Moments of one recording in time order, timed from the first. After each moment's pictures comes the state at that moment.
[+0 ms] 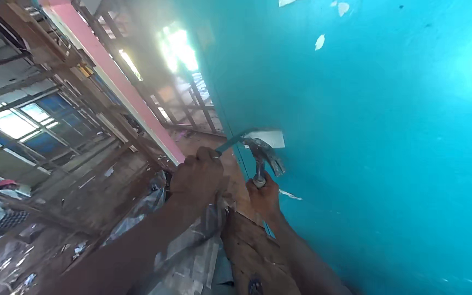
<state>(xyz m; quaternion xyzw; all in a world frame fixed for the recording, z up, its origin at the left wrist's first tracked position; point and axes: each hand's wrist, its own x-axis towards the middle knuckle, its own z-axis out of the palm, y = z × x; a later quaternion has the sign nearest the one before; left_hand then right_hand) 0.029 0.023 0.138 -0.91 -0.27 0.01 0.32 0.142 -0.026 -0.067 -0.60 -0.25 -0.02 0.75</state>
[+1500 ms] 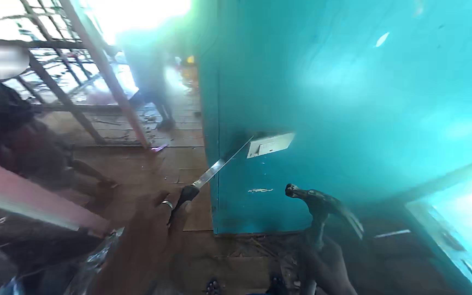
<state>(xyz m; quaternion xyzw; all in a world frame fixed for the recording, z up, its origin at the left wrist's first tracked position) 0.040 0.299 0.030 -0.95 0.10 -0.23 -0.20 0.031 -0.076 -0.094 -0.74 0.00 -0.08 0.67</state>
